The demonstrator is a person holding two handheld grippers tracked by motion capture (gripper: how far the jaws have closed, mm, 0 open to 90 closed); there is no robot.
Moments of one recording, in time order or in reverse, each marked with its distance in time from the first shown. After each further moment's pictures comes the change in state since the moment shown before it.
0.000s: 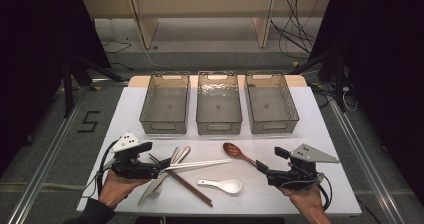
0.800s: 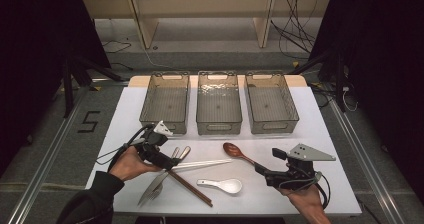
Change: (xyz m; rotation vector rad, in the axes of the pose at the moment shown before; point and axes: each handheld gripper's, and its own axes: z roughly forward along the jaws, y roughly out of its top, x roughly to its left) left arm 0.007 0.032 0.066 0.461 0.032 0.221; right arm 0.001 0.000 0.003 0.043 0.021 -0.010
